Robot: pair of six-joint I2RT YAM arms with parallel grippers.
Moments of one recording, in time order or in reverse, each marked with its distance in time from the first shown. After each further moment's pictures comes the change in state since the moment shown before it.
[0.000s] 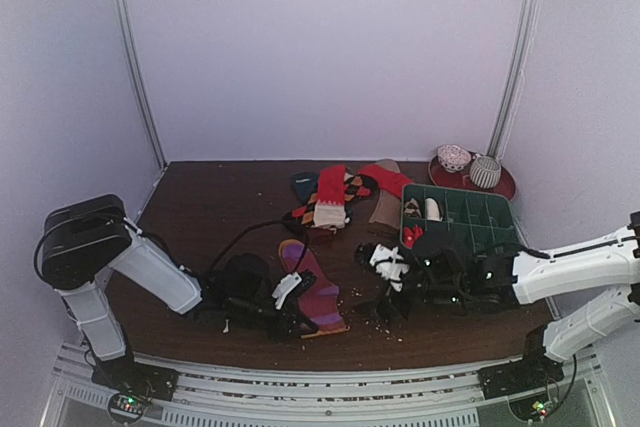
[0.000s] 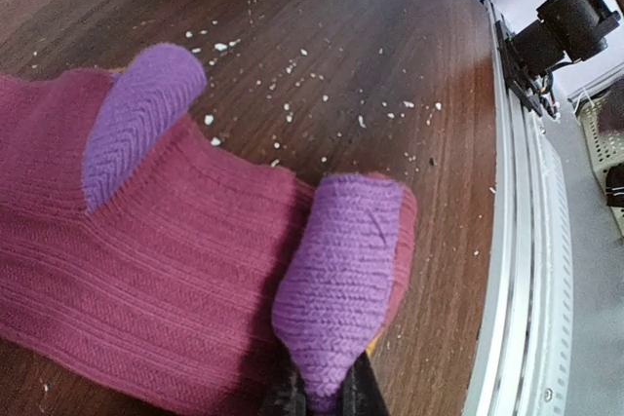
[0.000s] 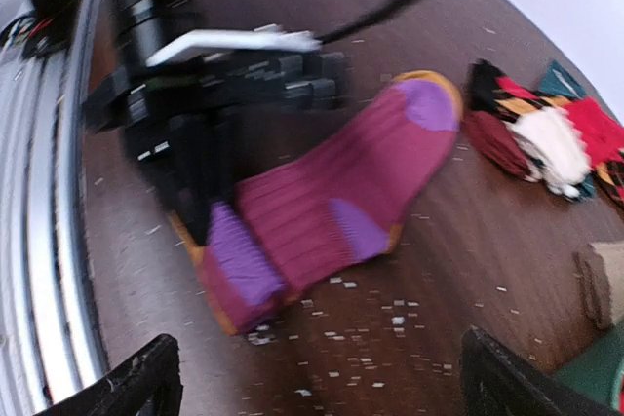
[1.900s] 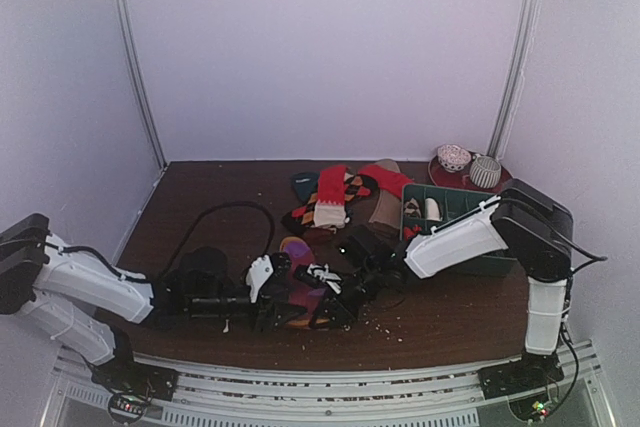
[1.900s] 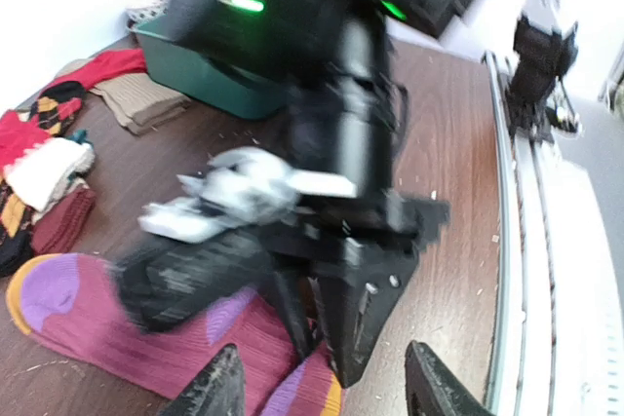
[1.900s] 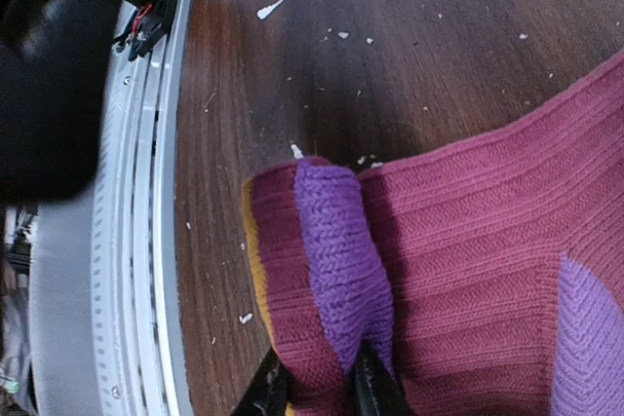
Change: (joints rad) left arm -0.064 -0.409 -0.153 0.053 -0.290 0.321; right arm -0.097 0.718 0.449 -0.095 -0.744 0.141
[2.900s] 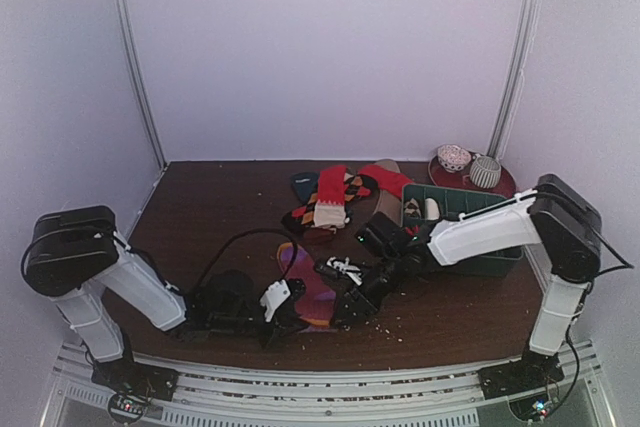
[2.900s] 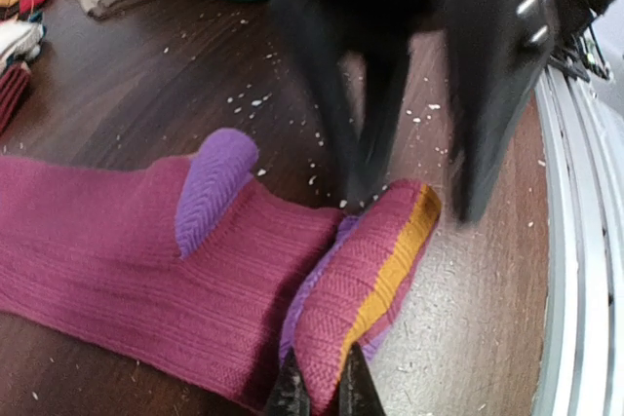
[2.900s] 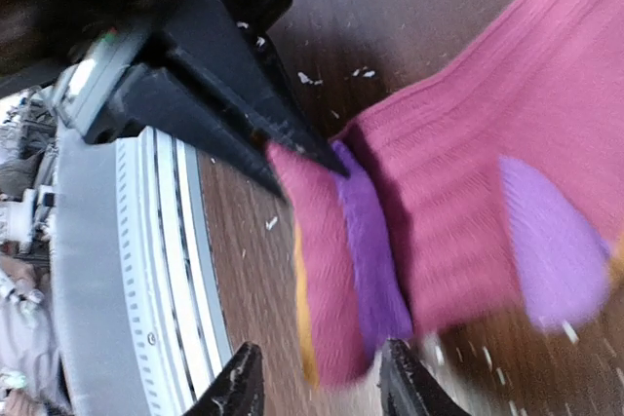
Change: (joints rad) left arm -0.026 0.336 -0.008 0.185 0.002 -0.069; right arm -0.063 -0.127 -0.019 -0.231 -0.048 -0.014
